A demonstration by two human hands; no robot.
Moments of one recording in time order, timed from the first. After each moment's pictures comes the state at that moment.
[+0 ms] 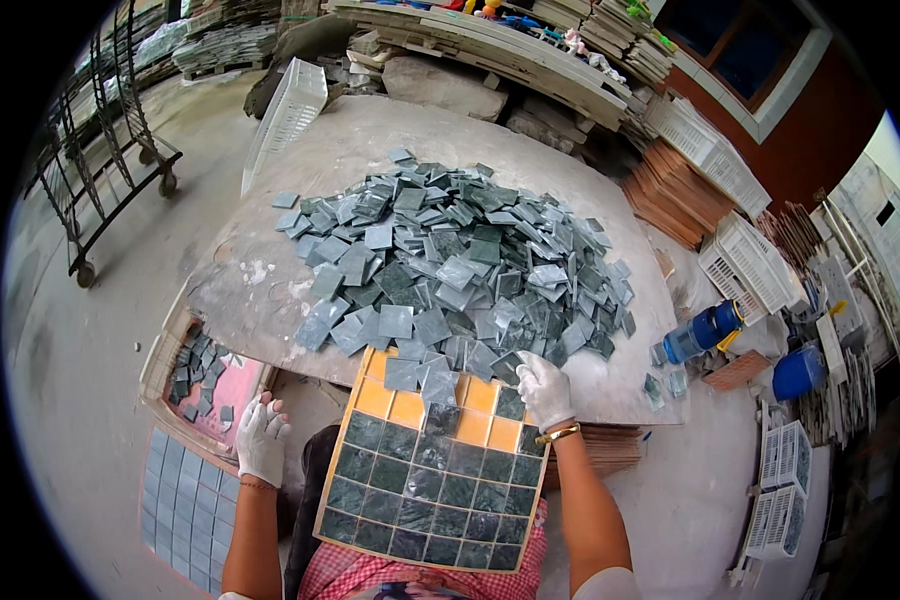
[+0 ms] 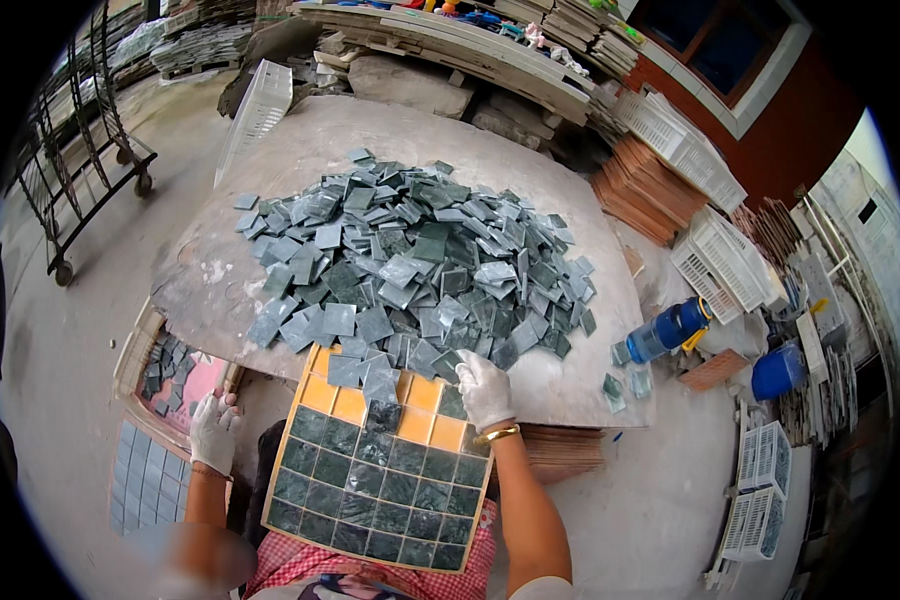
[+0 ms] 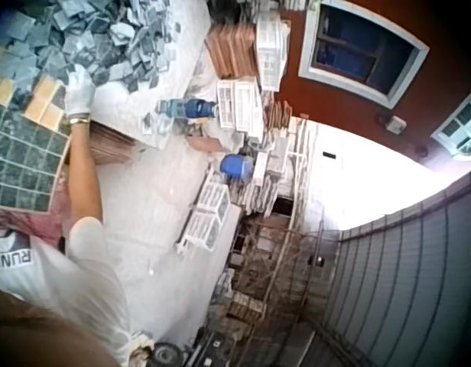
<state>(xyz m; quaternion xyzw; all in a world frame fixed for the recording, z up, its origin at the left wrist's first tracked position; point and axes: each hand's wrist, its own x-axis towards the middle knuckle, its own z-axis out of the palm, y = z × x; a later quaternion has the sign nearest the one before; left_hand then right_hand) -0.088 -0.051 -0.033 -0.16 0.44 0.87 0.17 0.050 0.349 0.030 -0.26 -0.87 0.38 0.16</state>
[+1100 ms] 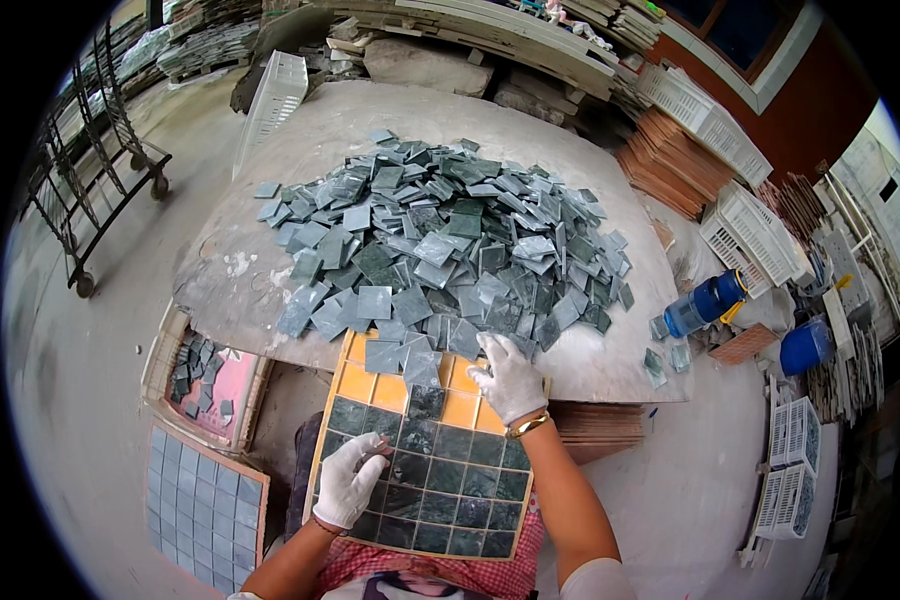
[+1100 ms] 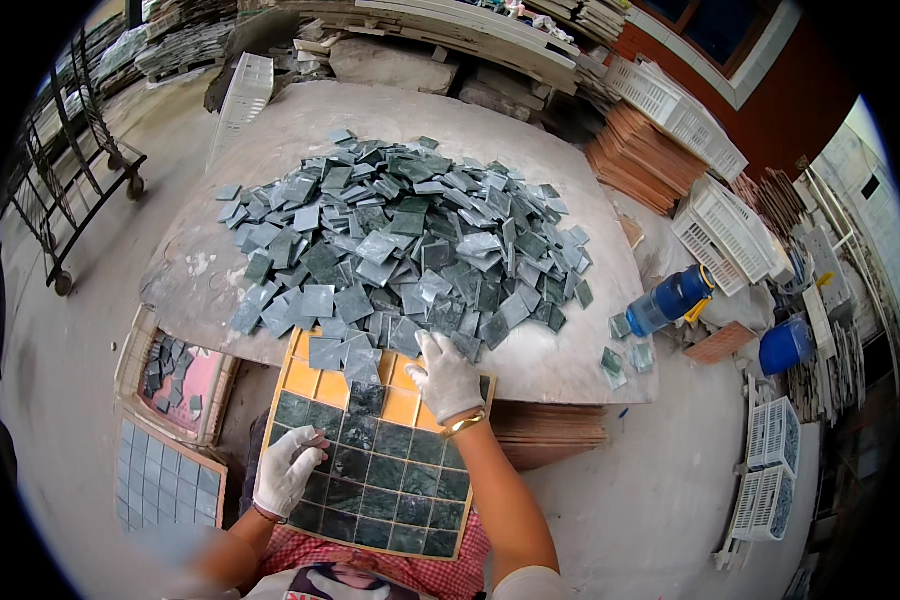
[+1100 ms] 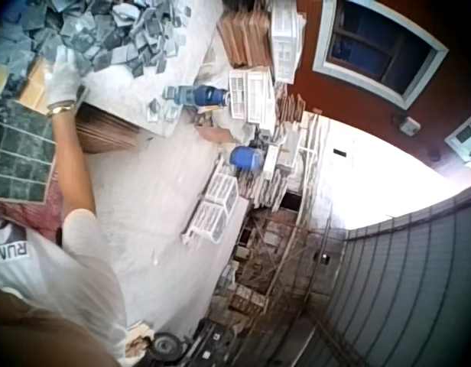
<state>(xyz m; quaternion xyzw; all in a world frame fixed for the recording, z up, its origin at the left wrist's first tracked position) 0.023 0.036 0.007 0.17 0.66 0.69 0.25 0.047 0.318 0.036 -0.18 -0.96 0.19 0.11</state>
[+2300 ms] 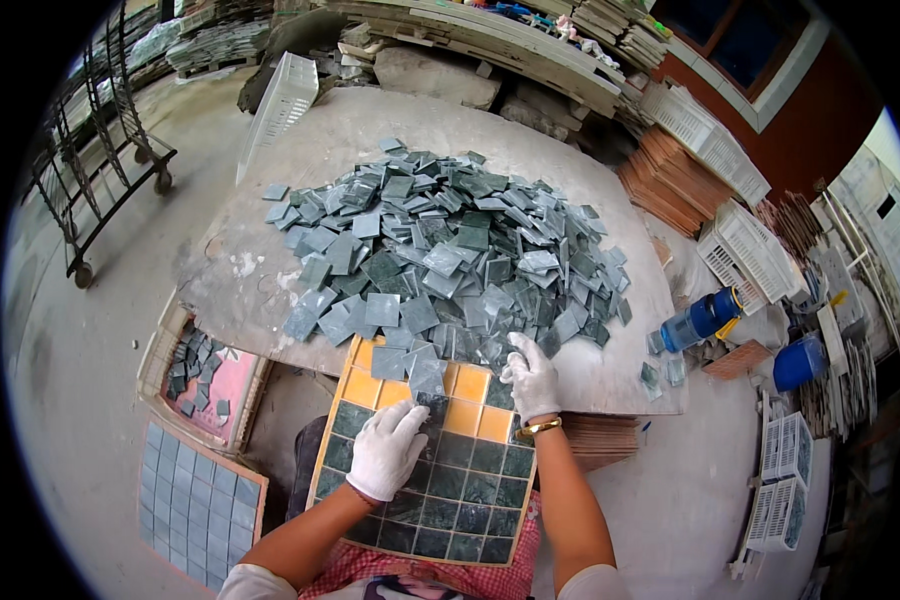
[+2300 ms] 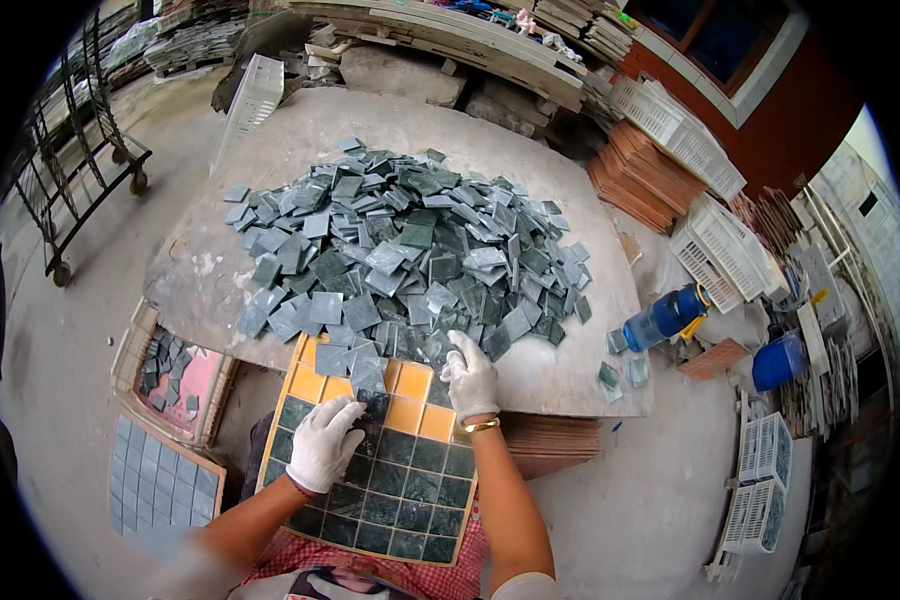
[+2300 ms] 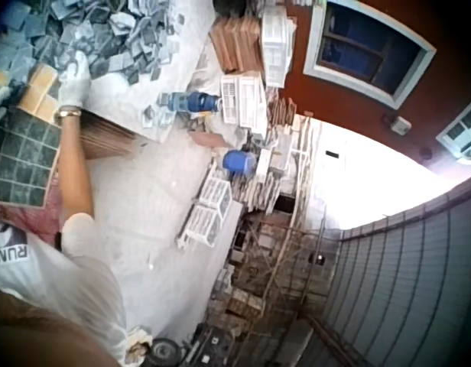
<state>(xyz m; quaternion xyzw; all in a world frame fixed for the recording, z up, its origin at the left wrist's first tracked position) -0.001 0.095 0.025 0.44 0.81 0.39 -0.04 0.043 0.341 0.014 -0.28 -0.73 0.57 0.26</state>
